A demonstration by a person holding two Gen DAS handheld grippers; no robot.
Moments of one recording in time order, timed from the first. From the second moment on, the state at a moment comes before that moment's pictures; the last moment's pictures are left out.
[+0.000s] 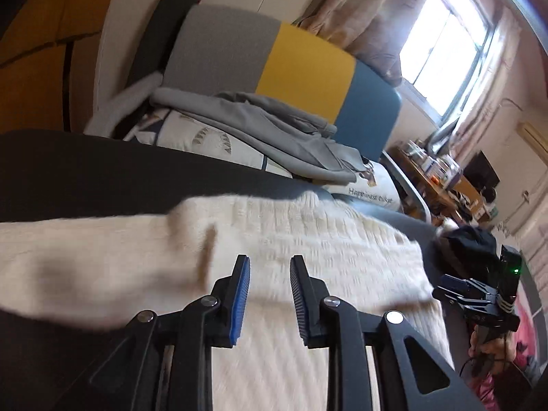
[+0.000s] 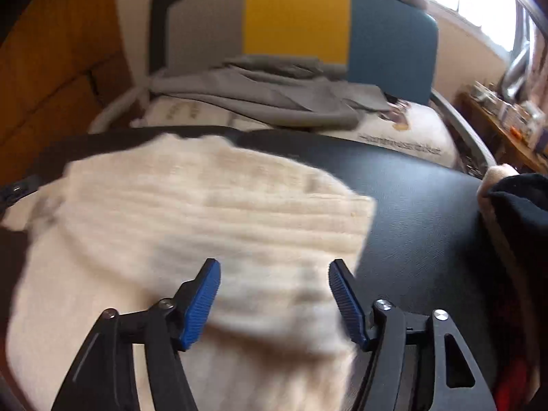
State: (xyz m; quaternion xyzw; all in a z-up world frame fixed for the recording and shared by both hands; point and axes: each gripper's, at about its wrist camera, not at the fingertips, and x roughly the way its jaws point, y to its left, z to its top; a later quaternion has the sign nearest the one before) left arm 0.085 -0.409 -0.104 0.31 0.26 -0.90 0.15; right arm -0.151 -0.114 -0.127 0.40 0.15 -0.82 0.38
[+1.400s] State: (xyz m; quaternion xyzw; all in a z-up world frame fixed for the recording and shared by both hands) left arm 0.358 -0.472 -0.167 0.12 0.57 -0.77 0.26; right arm 0.012 -0.072 -0.150 0.37 0.22 -0.81 0.41
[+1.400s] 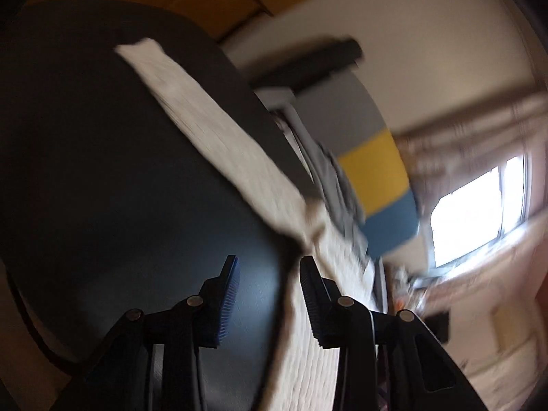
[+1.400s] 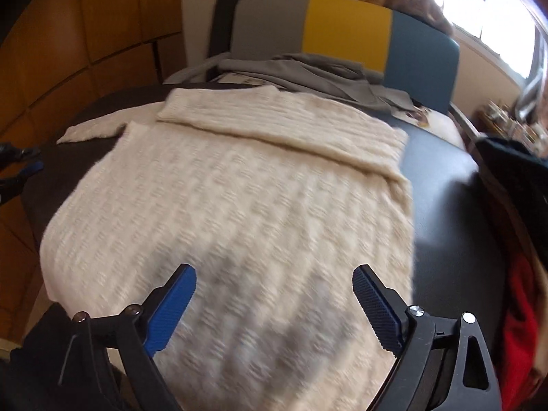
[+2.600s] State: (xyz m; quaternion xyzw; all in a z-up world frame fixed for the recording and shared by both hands) left arm 0.322 -0.696 -0.230 0.08 0.67 -0.62 0.41; right arm -0.020 -0.144 -0.197 0.41 0.19 -0.80 0.41
